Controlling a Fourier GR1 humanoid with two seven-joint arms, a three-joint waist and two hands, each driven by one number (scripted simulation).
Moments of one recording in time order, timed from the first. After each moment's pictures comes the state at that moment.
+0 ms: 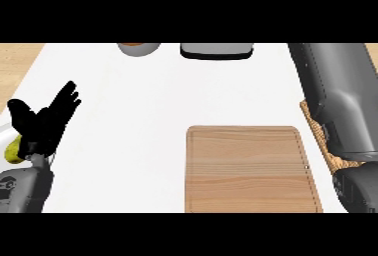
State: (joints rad) left arm -0.23 0.28 0.15 -1.37 0.07 -0.06 0.22; right arm -1.31 -0.19 -0.35 -0.64 1.84 -0.52 1.26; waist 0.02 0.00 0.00
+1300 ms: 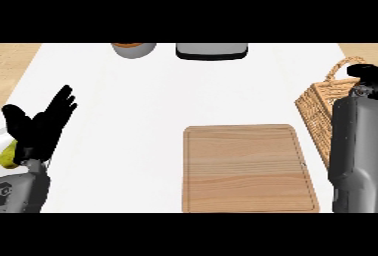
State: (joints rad) left arm -0.20 0.27 0.17 -1.39 0.06 -0.06 0.22; right arm -0.75 -0.10 -0.58 -1.23 1.86 -0.54 1.12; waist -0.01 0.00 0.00
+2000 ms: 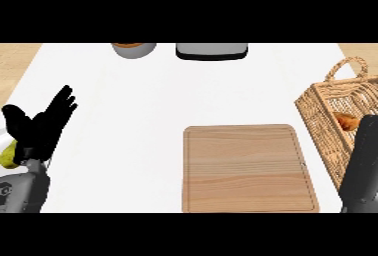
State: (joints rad) left arm -0.20 0.27 0.17 -1.38 0.06 -0.07 0.22; right arm -0.66 -0.06 -0.65 -1.51 1.77 -0.66 1.03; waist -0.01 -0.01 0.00
